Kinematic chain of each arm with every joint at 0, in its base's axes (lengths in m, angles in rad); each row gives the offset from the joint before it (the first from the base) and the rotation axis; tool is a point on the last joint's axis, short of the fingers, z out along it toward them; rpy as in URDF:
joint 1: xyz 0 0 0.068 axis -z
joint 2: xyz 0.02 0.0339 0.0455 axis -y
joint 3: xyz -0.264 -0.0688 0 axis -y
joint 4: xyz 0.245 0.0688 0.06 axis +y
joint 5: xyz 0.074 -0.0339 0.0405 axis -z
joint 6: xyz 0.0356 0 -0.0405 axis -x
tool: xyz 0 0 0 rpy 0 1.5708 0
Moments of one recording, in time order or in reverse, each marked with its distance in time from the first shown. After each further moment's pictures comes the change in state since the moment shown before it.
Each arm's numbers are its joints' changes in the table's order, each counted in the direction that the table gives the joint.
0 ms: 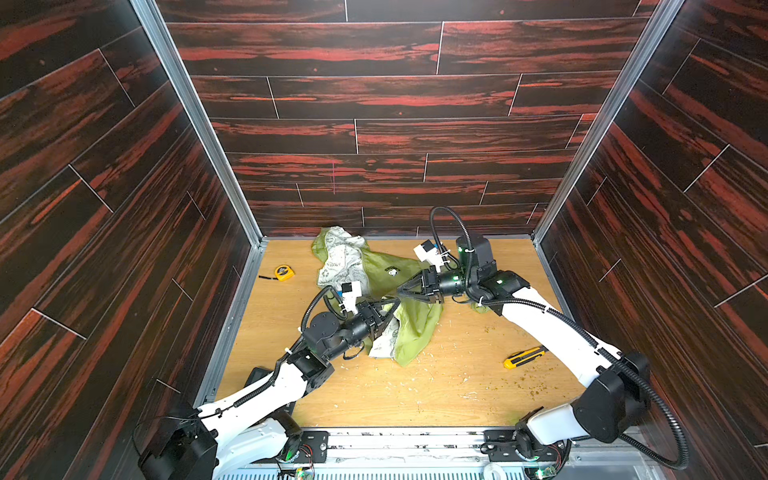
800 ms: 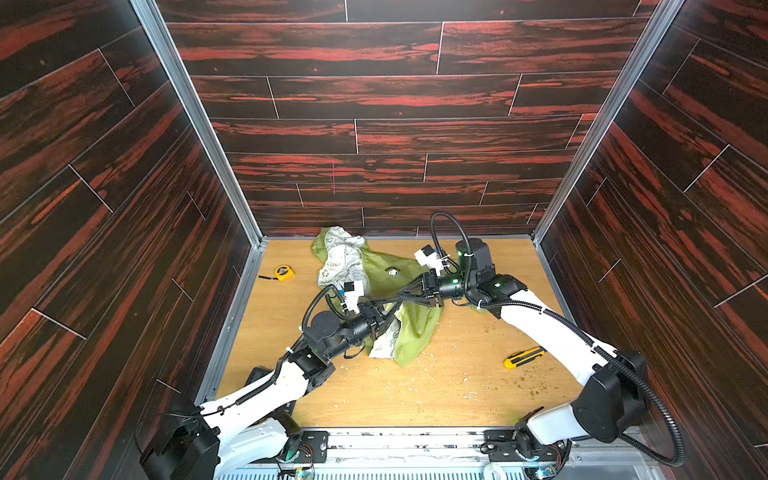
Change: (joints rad) left arm 0.000 -0.016 0.008 -0.020 0.031 0.003; right arm 0.004 0.000 -0.052 -0.052 -0.019 -0.043
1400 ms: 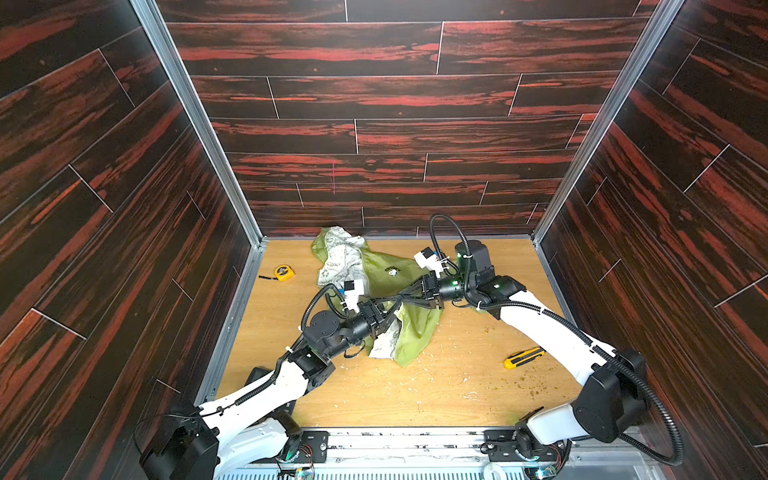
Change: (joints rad) left arm 0.000 0.002 0.008 0.000 0.003 -0.007; right arm 0.000 0.000 -0.021 0.000 -0.008 0.004
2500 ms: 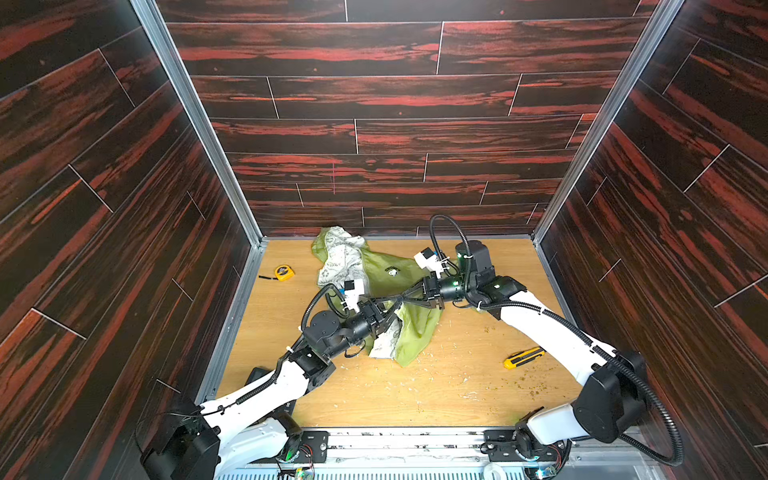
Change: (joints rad) left arm 0.000 -0.010 0.000 -0.021 -0.005 0.013; right arm 0.002 0.002 -0.002 0.000 -0.017 0.019
